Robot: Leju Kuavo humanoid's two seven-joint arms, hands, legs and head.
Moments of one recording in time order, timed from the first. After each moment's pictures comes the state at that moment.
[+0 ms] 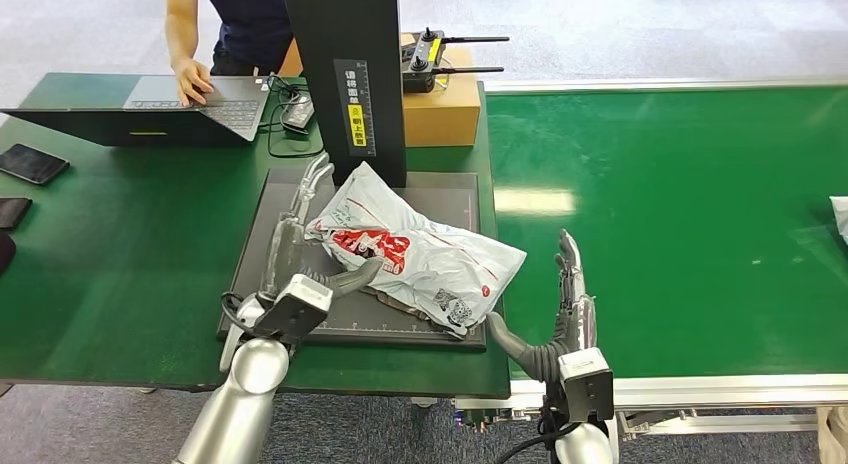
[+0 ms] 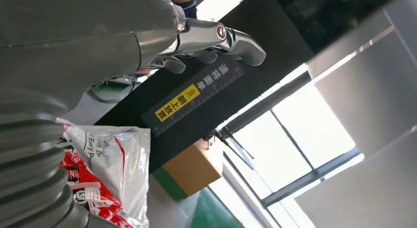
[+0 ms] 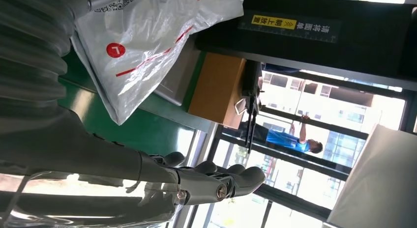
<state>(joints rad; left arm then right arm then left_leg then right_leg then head) -0.28 -0.22 -0.23 -1.19 -0.76 0.26 -0.55 0.05 0.21 0.07 -1.64 0.37 -0.14 -0.63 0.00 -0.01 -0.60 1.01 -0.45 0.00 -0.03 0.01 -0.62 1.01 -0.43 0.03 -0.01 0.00</state>
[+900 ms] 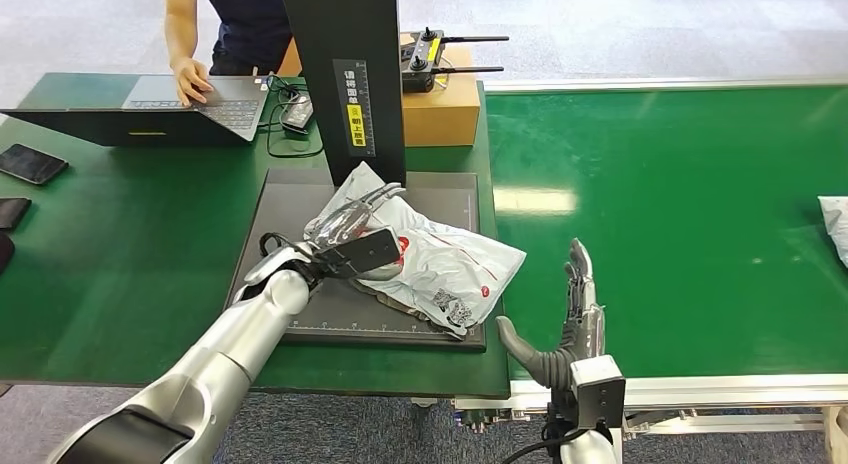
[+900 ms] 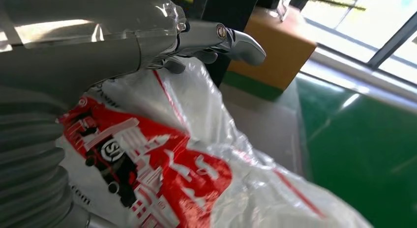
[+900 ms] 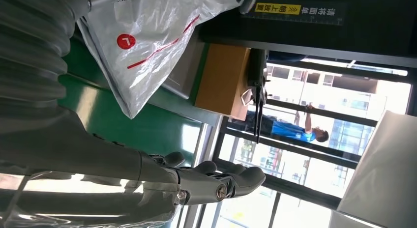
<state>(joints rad) -0.71 -0.17 -0.35 -0.50 -0.89 0.00 -0.38 0.06 0.21 0.05 -1.62 0.32 -0.17 -0.65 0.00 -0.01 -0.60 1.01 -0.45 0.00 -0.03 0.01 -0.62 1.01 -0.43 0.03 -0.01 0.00</state>
